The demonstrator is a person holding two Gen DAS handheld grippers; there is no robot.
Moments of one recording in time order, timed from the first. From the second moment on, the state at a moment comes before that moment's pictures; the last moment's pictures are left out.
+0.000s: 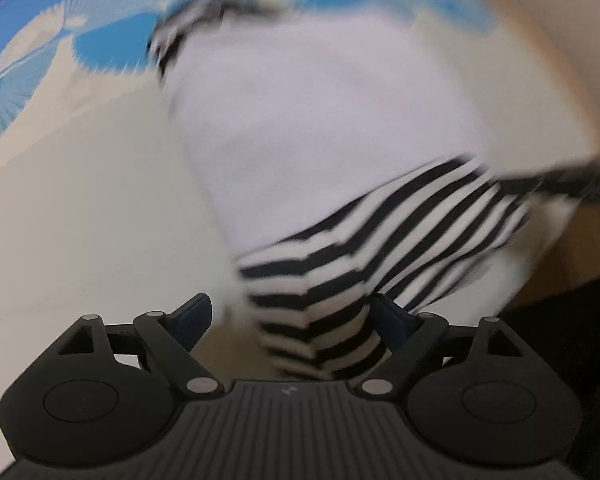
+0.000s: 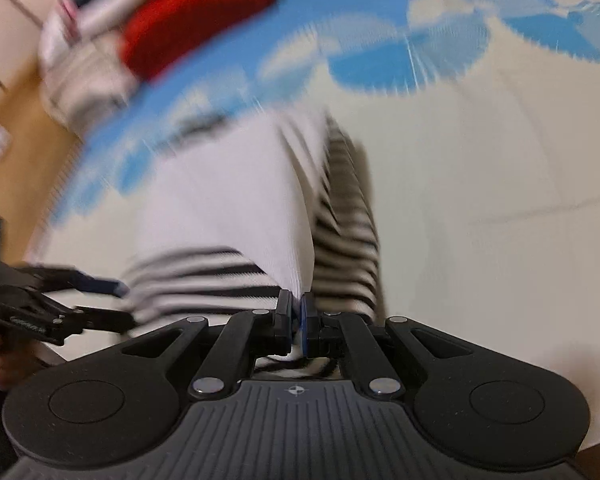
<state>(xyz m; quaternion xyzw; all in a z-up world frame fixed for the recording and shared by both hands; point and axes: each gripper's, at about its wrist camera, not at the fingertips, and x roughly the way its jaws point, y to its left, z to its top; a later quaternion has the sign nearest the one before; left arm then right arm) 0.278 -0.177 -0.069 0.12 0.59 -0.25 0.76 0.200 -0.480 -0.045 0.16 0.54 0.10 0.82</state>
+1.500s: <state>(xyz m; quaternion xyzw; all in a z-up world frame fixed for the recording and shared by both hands) 0.397 -0.007 0.009 -0.13 0.39 -0.06 0.91 0.271 -0.336 -0.042 0.16 0.47 0.11 0.86</state>
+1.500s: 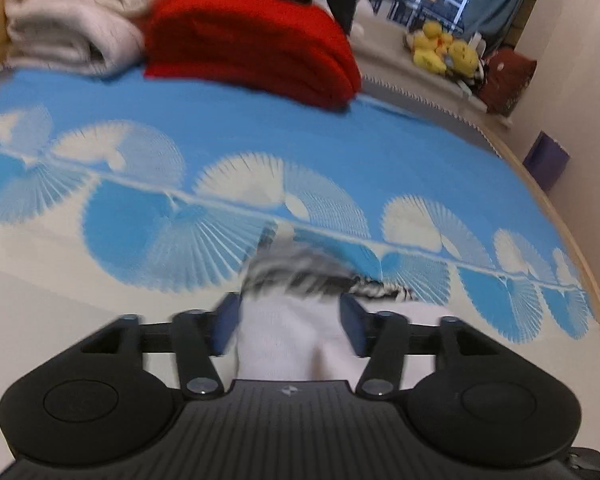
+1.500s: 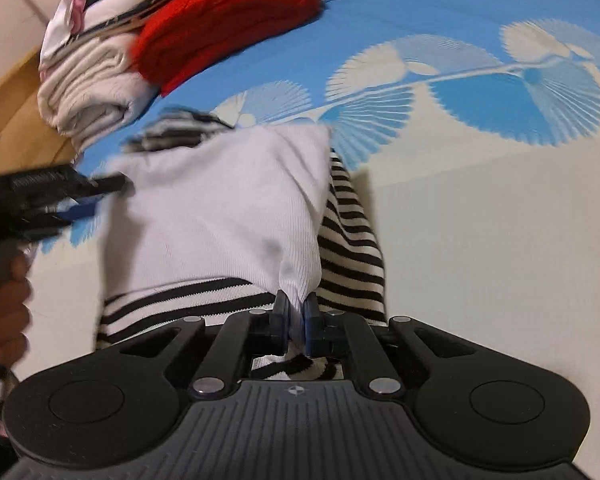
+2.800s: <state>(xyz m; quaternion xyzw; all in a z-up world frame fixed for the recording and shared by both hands) 0.174 -0.039 0.072 0.02 0.31 -0.02 0.95 0.165 -0.324 0.054 0.02 0.31 0.00 0.95</state>
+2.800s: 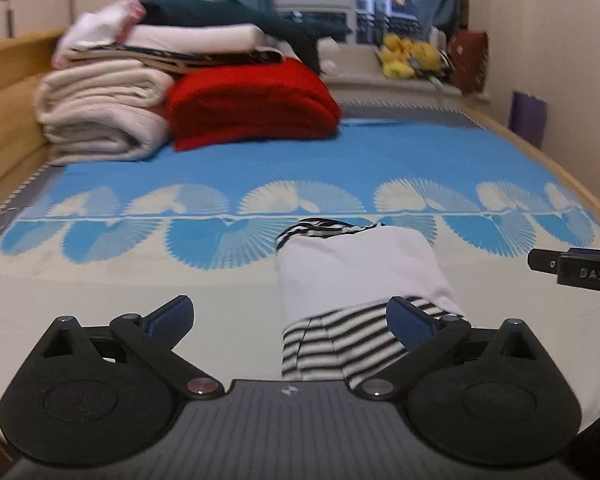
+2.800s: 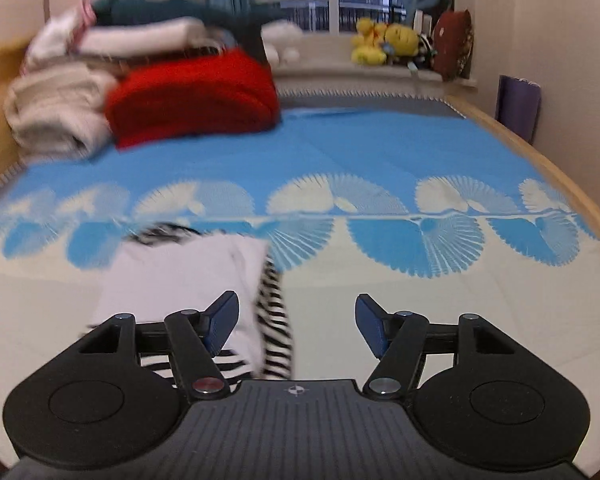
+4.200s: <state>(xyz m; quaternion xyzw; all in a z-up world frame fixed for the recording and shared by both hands) 0.153 -0.061 -0.013 -0.03 0.38 -0.01 0.93 0.108 -0.262 0.007 -0.06 0.33 0.02 0.94</state>
